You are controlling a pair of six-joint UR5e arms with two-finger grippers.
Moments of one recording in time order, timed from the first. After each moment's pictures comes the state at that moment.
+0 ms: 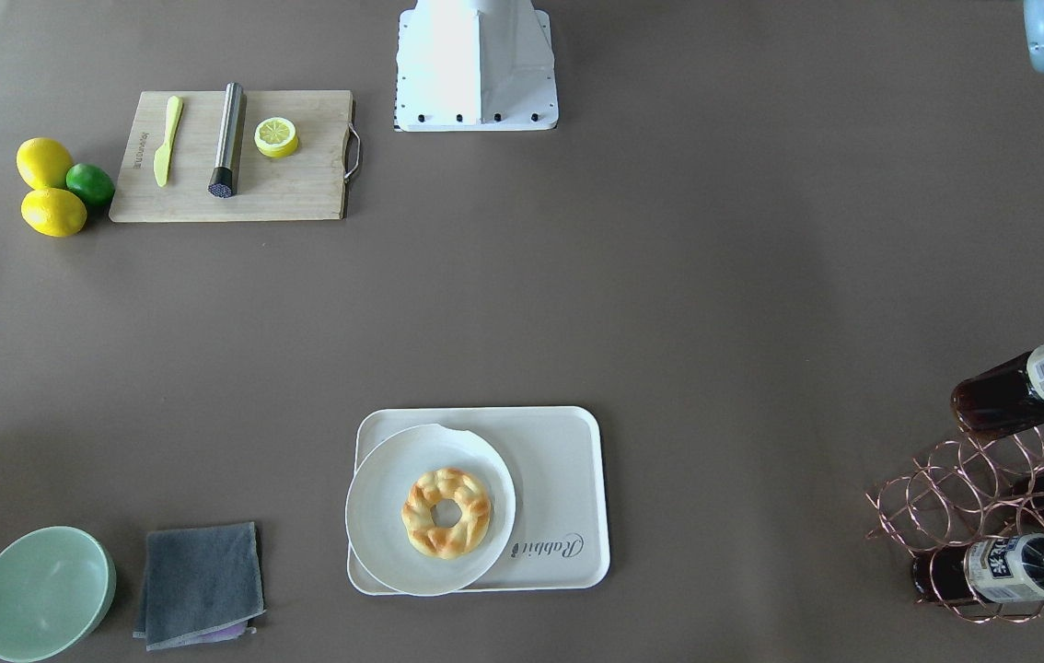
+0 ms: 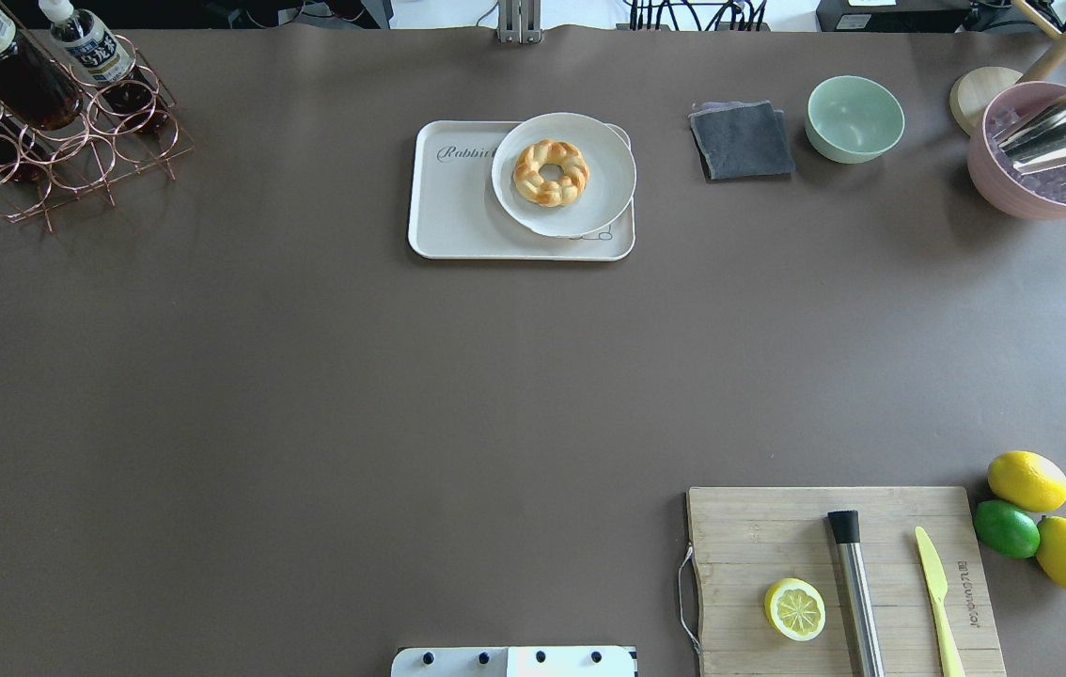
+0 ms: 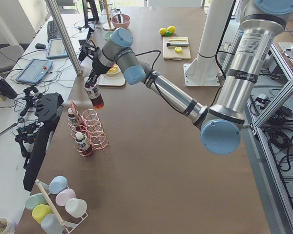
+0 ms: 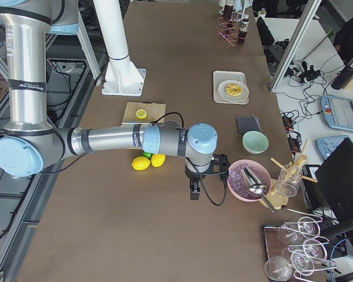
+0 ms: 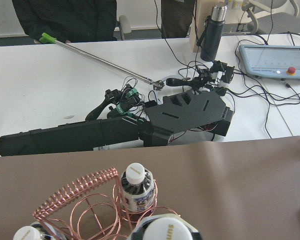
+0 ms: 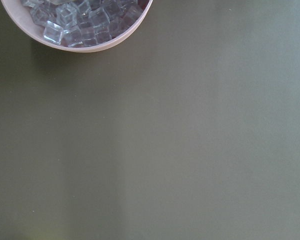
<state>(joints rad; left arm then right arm) -1.34 -1.86 -1.90 -1.97 -2.02 -0.75 1.62 -1.62 1.76 -1.77 2.33 -0.09</state>
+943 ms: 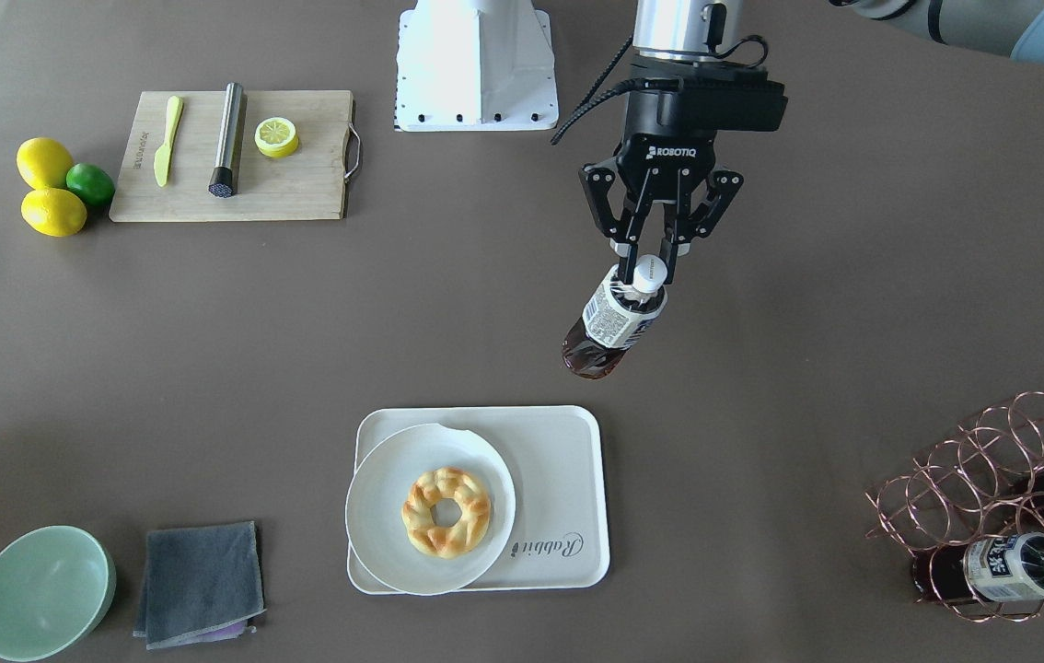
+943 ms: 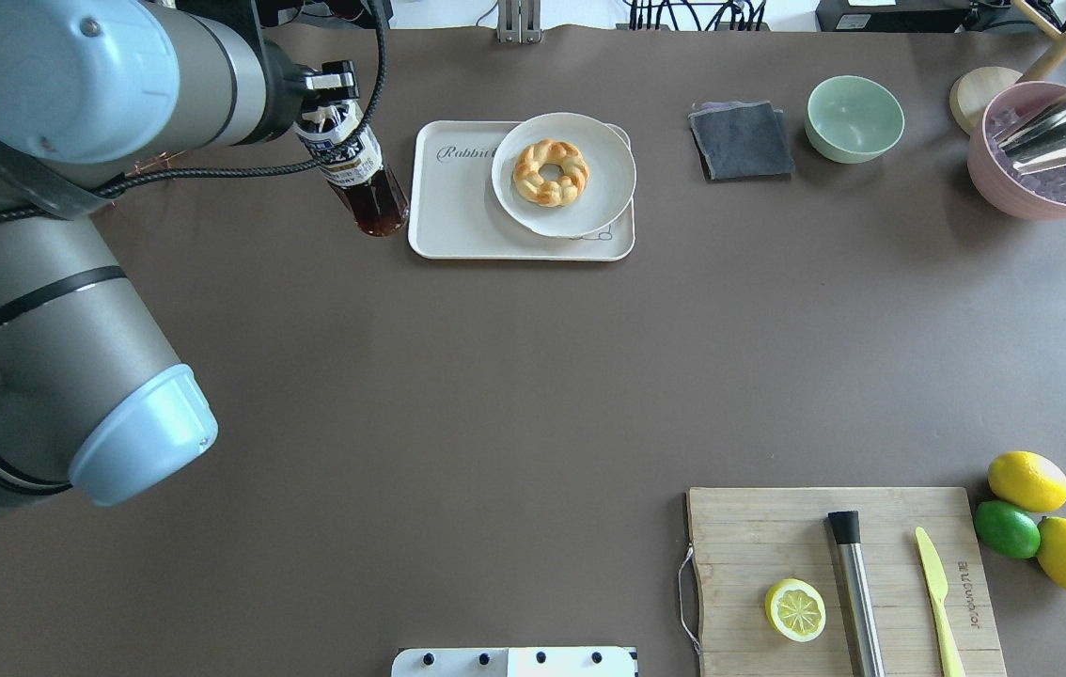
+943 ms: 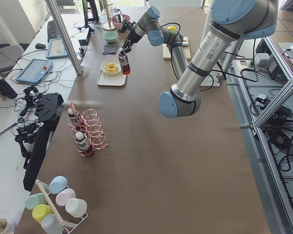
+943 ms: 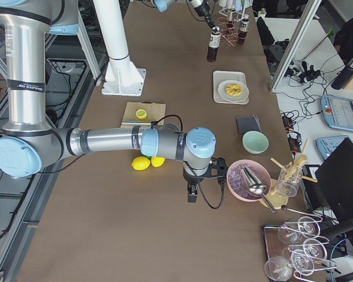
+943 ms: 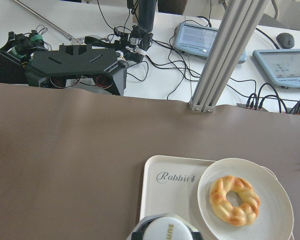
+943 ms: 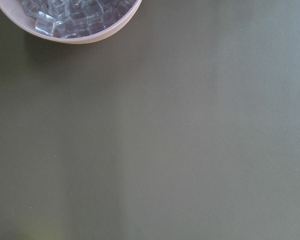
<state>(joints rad) -0.67 -2.25 -2.01 -1.50 -1.44 -1.21 1.62 -1.63 1.75 -1.77 2.34 -0.09</state>
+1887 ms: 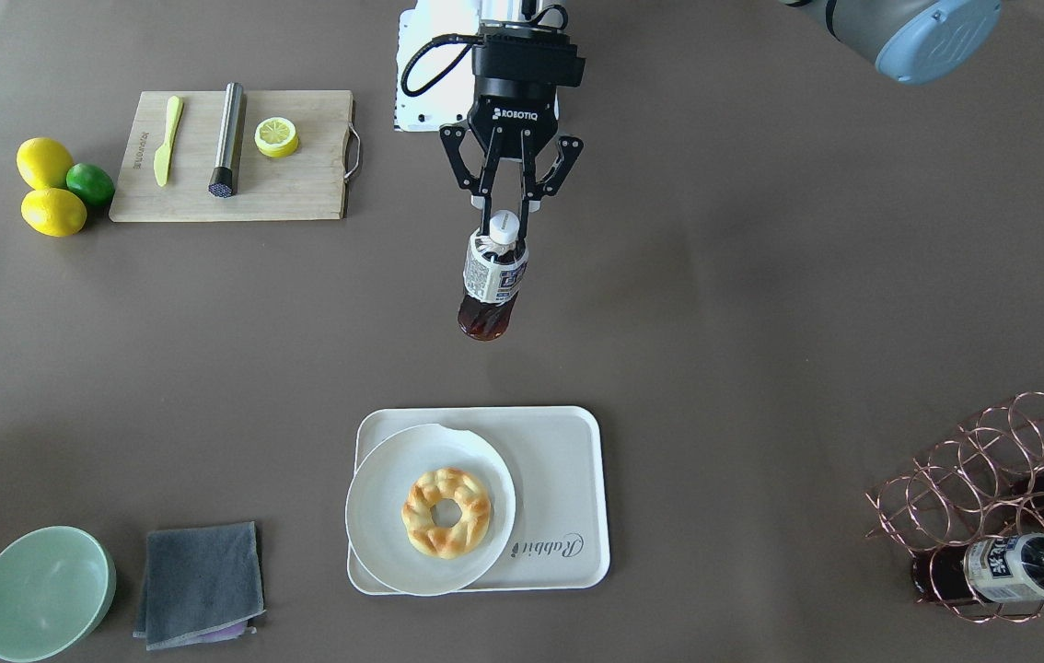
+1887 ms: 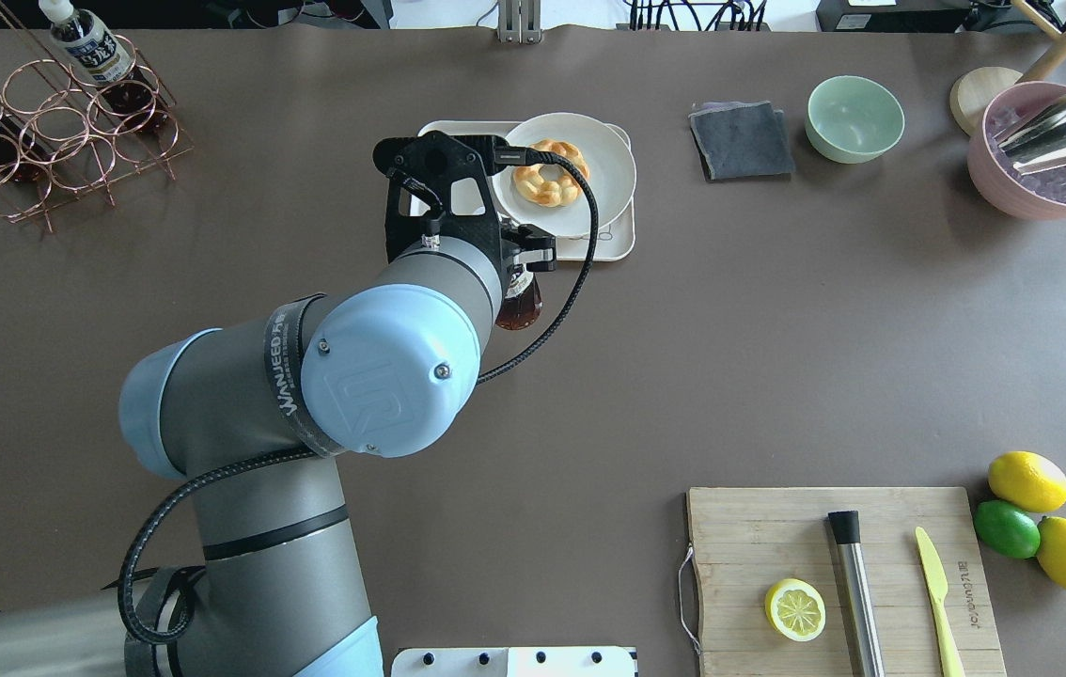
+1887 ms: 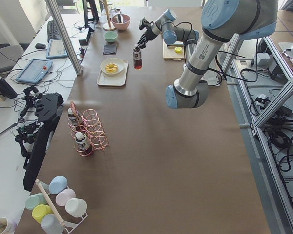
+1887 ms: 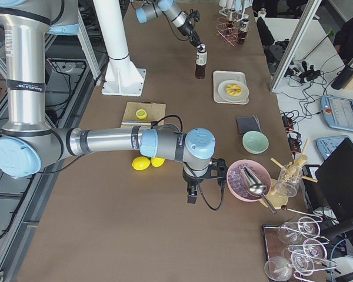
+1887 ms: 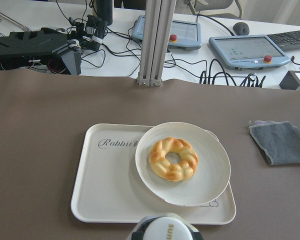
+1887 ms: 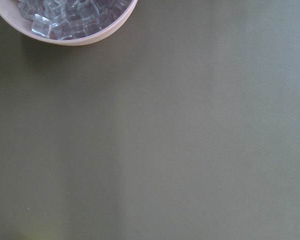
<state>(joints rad) -0.39 -2.35 -1.94 -1.50 -1.14 -1.28 1.63 -1.63 1.75 -1.77 2.34 -0.09</state>
